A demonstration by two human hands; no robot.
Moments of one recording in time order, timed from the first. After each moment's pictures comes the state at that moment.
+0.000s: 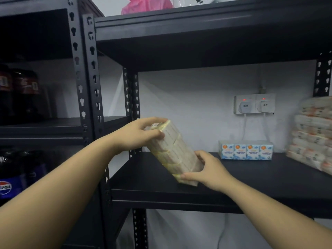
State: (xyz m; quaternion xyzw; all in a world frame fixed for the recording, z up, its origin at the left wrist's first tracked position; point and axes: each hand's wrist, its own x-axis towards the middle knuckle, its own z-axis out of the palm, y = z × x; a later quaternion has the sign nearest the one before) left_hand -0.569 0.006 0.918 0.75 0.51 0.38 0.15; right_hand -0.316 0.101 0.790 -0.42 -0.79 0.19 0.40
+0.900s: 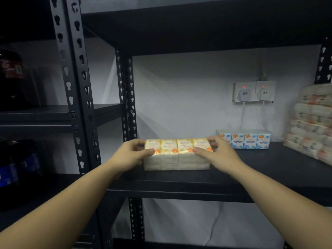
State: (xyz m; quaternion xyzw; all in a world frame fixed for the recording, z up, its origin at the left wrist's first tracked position) left_hand -0.589 0.050 0.806 0.61 0.58 0.46 0.27; right_hand -0.286 0.123 0.789 -0.50 -0.71 0.23 0.45
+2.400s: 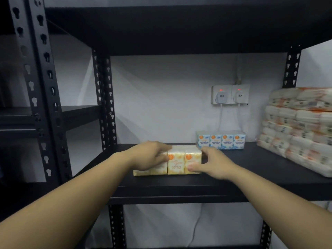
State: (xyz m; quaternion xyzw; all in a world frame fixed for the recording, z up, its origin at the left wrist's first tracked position) left_hand -0.500 0.097 0.834 0.85 0.52 0.10 -0.01; right_hand -0.223 0.136 0.782 -0.50 -0.78 0.21 0.31
